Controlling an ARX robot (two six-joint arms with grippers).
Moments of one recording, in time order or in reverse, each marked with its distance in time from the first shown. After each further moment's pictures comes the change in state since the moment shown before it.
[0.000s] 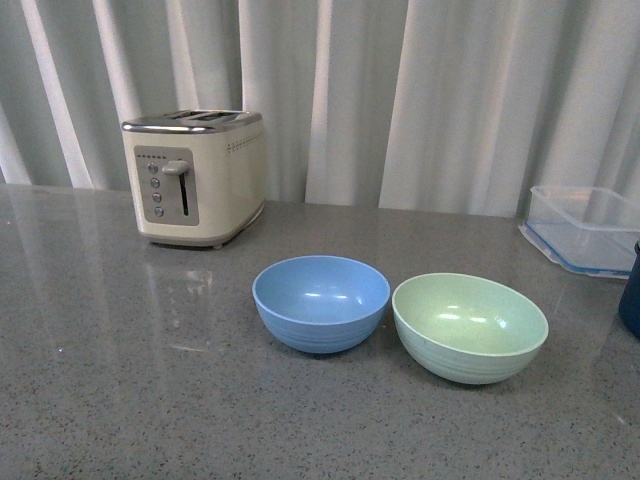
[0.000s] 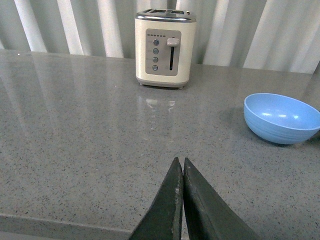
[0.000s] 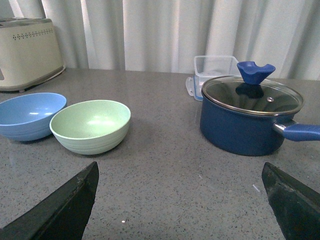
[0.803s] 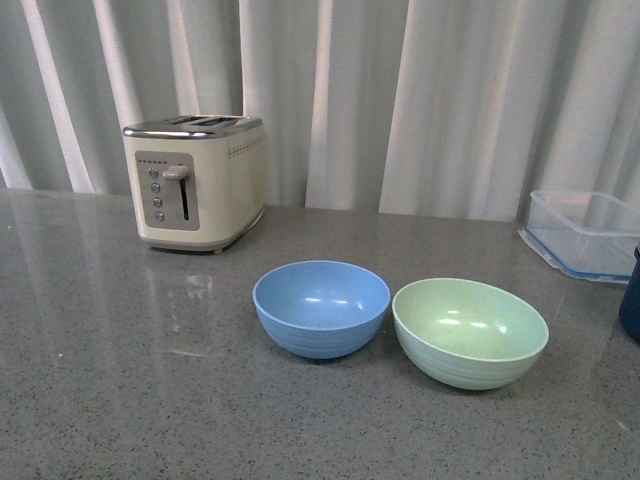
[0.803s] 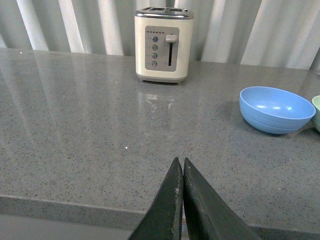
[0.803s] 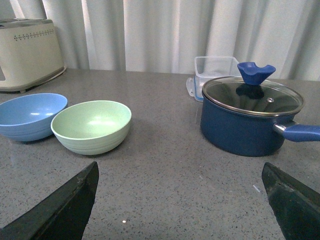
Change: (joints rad) left arm 0.000 -0.357 0.000 -0.360 0.001 0.002; right arm 0.000 0.000 0.000 0.000 0.000 0.000
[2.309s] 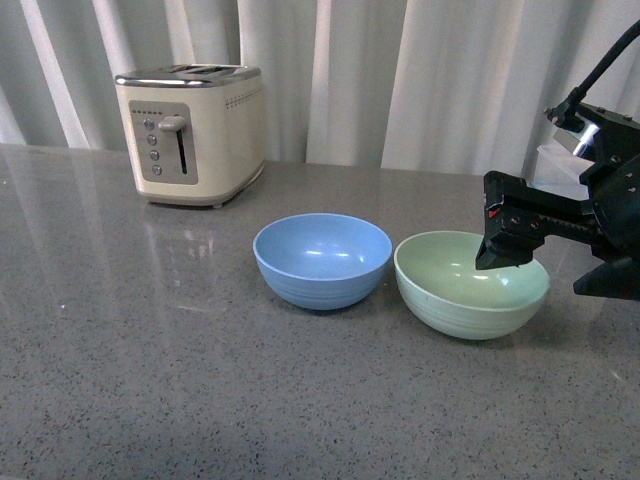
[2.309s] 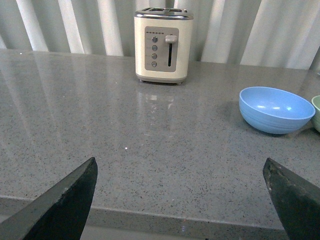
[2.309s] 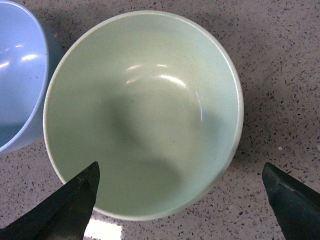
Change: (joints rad) left arm 0.000 -0.001 0.000 -0.002 0.000 0.001; right arm 0.190 1.680 1.115 -0.294 -0.076 0.317
